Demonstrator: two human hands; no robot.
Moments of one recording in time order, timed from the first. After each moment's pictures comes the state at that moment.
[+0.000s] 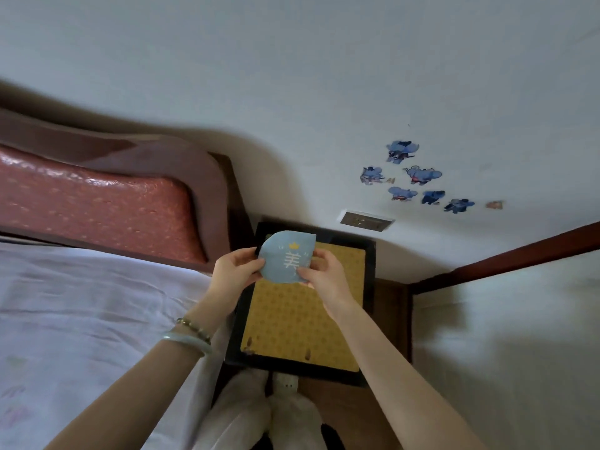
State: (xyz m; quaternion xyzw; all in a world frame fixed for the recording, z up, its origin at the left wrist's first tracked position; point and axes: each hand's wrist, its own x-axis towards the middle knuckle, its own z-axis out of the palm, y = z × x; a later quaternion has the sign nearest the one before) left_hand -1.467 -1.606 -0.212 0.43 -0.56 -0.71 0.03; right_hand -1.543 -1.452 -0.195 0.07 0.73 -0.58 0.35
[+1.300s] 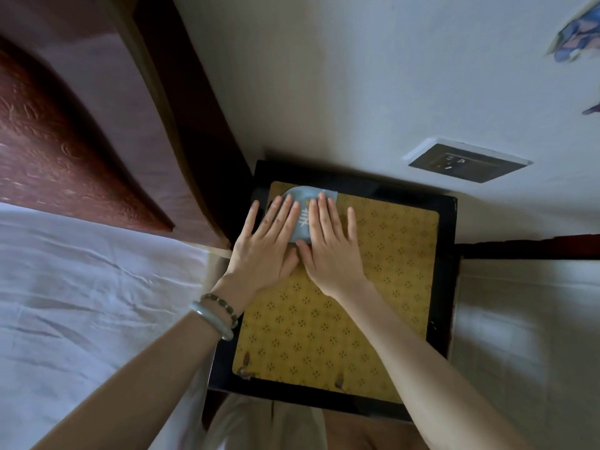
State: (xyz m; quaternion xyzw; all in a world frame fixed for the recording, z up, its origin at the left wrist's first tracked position) left_hand -1.513 -1.619 -0.443 0.03 -1.00 -0.02 -0.05; right_hand -1.581 -1.486 -0.444 -0.37 0.92 -0.04 0.11
